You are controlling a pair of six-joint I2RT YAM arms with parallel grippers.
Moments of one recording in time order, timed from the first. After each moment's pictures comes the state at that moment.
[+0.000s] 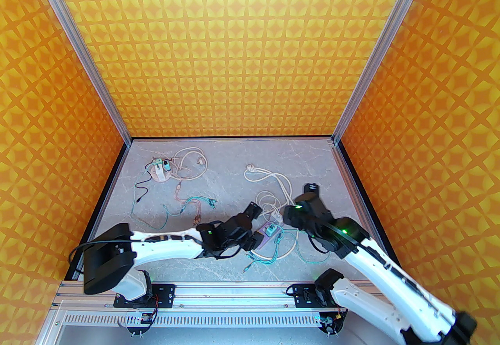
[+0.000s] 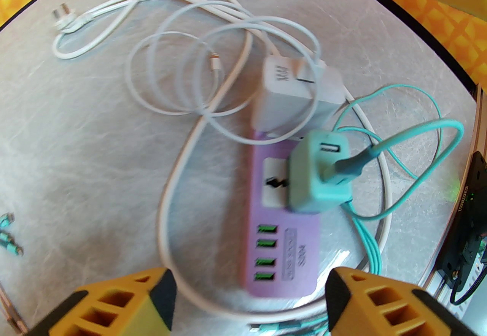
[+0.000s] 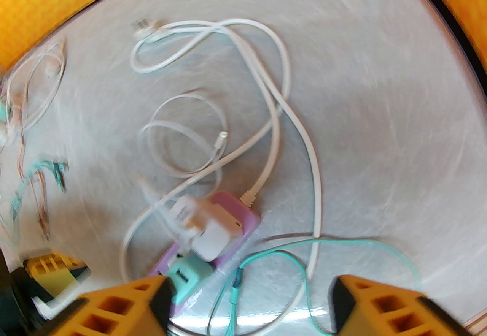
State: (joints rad) left arm -1.17 1.61 0.91 -0.02 -0.19 -0.35; right arm 0.47 0.82 0.76 -0.86 0.22 0.68
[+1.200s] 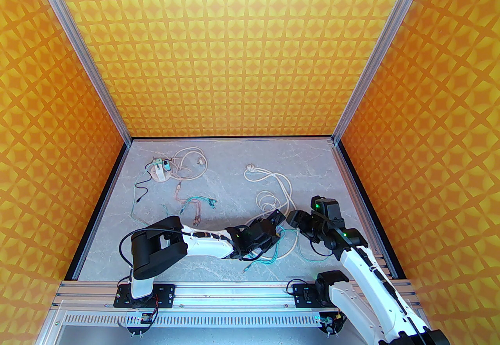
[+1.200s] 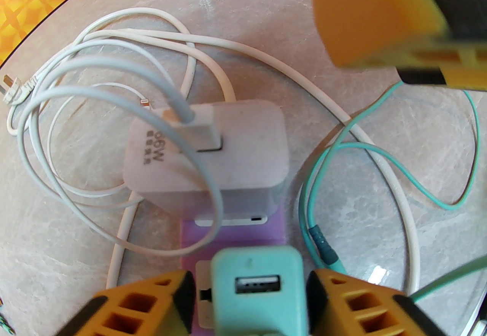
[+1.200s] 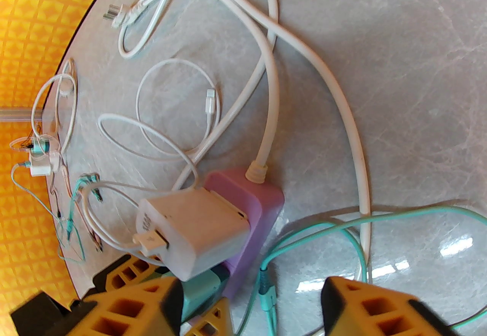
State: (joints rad) left arm -1.22 1.93 1.08 0.15 -0.29 -0.18; right arm 0.12 0.80 0.51 -0.63 -0.27 0.70
